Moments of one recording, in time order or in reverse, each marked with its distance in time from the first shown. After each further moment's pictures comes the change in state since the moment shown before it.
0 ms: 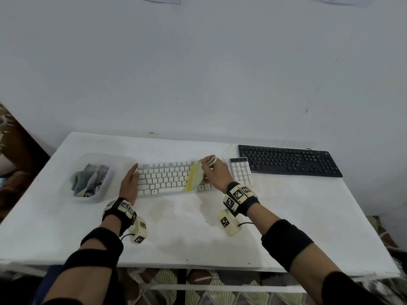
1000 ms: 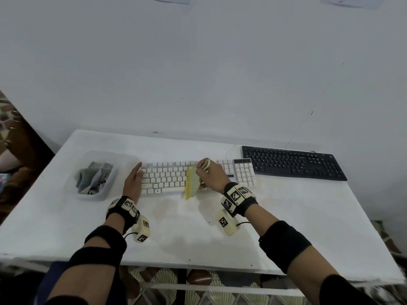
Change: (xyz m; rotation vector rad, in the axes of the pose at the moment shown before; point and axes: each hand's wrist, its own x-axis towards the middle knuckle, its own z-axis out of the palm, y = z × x) left_hand -0.007 0.009 0.002 -0.048 0.007 -0.005; right_hand 0.000 -0.011 0.016 -0.129 -0.135 -0.006
